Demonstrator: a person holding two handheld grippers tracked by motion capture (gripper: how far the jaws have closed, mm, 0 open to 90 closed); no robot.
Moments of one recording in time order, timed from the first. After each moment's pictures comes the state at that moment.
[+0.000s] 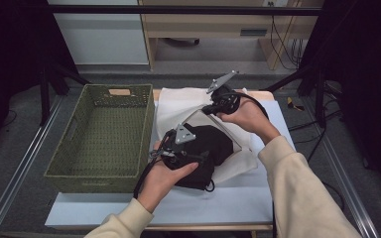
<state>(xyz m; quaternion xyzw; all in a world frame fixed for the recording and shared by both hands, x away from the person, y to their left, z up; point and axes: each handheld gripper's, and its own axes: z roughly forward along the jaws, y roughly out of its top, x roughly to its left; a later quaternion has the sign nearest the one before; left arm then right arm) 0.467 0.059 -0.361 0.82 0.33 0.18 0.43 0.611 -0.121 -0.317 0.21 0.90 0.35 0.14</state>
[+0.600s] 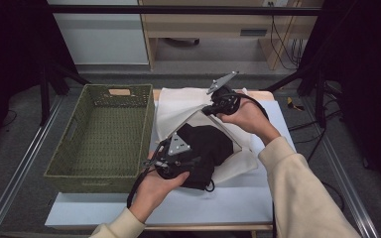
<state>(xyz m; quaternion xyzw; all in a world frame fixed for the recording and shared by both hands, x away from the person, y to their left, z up) 0.446 0.073 -0.368 0.83 0.32 0.17 0.43 0.609 -0.122 -0.318 0.21 0.90 0.35 0.14</state>
